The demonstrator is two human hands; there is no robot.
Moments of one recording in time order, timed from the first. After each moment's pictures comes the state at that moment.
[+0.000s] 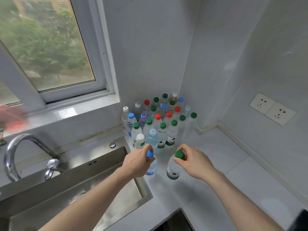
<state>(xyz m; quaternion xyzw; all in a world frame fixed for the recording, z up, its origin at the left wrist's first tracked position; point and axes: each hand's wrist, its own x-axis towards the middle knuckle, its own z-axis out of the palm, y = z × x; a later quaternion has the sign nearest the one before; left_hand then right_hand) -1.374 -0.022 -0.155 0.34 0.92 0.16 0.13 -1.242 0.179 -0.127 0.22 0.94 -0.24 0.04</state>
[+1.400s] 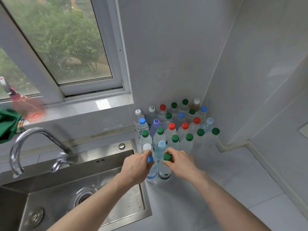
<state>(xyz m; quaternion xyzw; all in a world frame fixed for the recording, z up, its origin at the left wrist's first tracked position) -1.417 0.009 -0.175 0.25 0.96 0.06 0.10 -1.369 0.202 -0.176 0.08 0.96 -0.24 0.09</state>
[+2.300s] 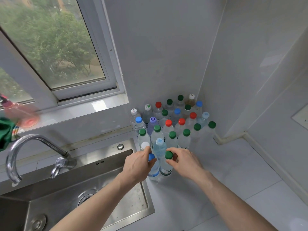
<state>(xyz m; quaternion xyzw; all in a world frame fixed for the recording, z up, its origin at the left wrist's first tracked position) -1.415 0.018 -0.174 0.25 0.96 0.08 0.07 -1.350 0.213 -0.182 0.10 0.95 -0.27 0.07</state>
